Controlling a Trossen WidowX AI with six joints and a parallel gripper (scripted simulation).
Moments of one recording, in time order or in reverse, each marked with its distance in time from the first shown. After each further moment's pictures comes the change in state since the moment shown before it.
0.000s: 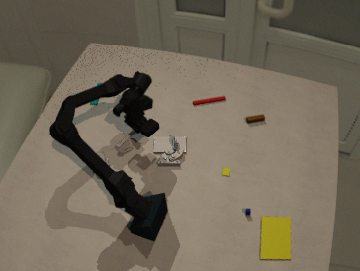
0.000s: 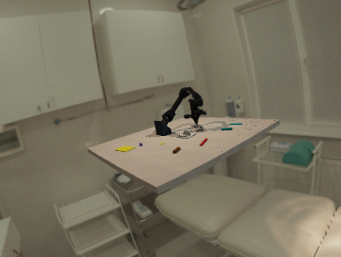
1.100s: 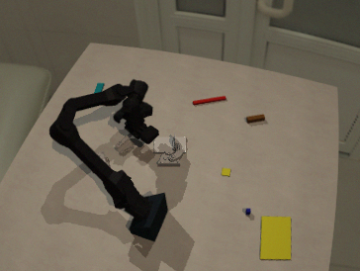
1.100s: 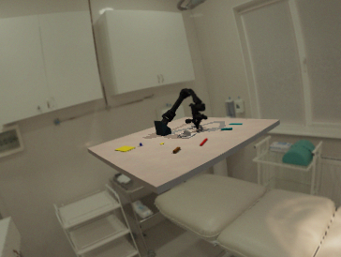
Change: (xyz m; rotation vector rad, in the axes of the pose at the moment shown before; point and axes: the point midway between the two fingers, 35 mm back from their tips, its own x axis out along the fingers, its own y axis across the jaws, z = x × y) arm 0.040 0.006 -0.003 0.003 0.009 0.004
